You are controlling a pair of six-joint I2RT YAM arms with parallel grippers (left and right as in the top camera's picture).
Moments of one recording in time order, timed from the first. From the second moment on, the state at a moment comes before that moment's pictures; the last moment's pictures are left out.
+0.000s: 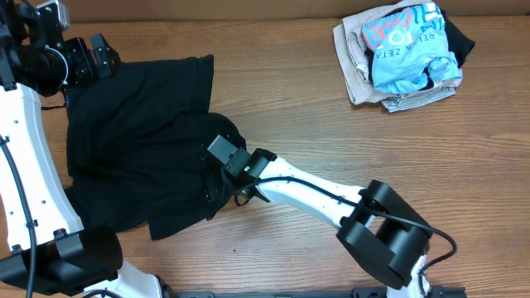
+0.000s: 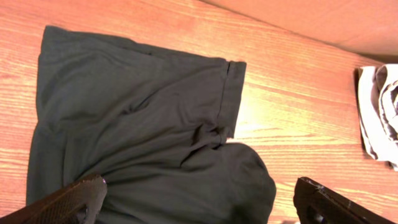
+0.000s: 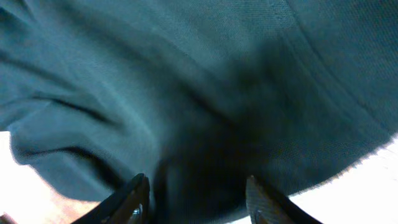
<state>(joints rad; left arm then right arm) 0.34 1.79 2.09 -1.29 0.35 -0.02 0.94 2.02 1.41 -0.49 -0.15 0.66</state>
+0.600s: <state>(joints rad) 0.34 1.79 2.09 -1.34 0.29 0.04 0.71 2.04 1.41 -0.78 -0.18 0.58</state>
